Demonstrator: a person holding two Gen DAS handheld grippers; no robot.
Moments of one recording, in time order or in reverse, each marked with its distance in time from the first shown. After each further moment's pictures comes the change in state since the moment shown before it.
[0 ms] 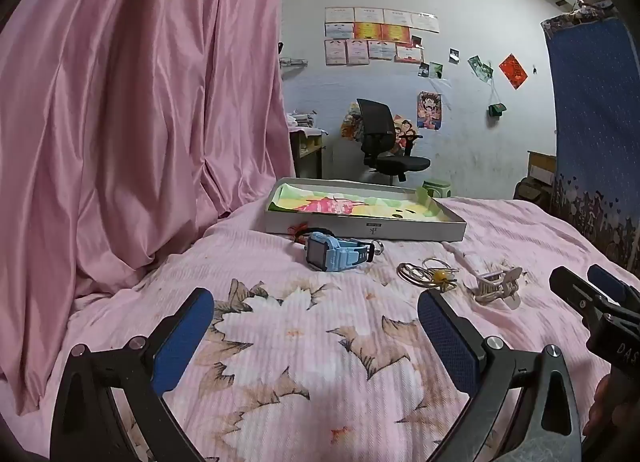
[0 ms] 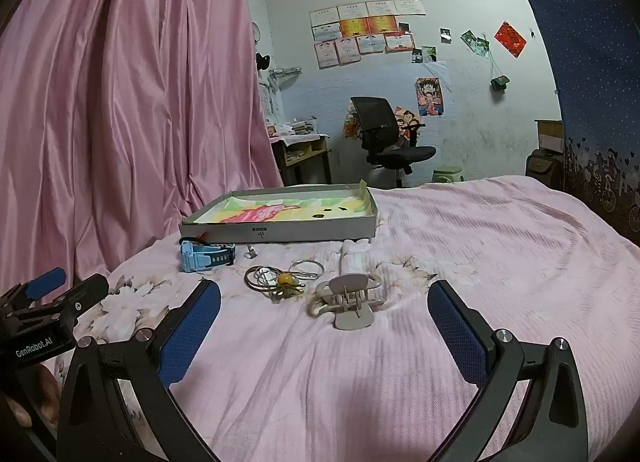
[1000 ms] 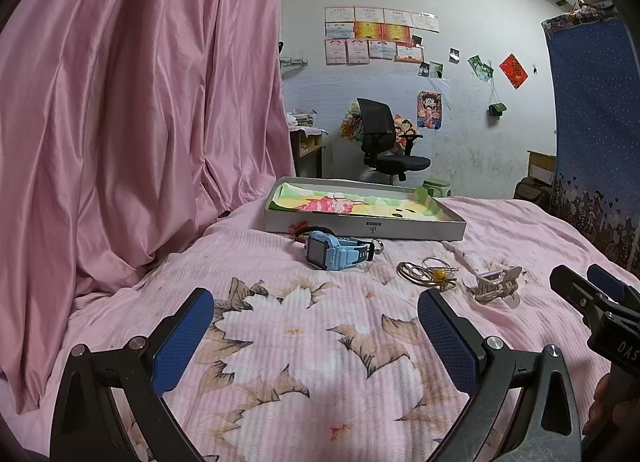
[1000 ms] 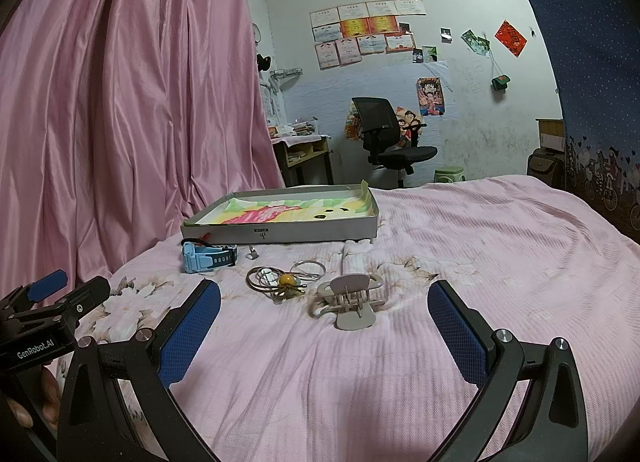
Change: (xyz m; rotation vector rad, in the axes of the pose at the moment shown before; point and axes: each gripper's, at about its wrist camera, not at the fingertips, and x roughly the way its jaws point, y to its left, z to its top) left arm -0.002 -0.003 -0.001 0.023 -0.012 0.002; right arm -0.001 0.000 0.000 0.005 0.001 0.005
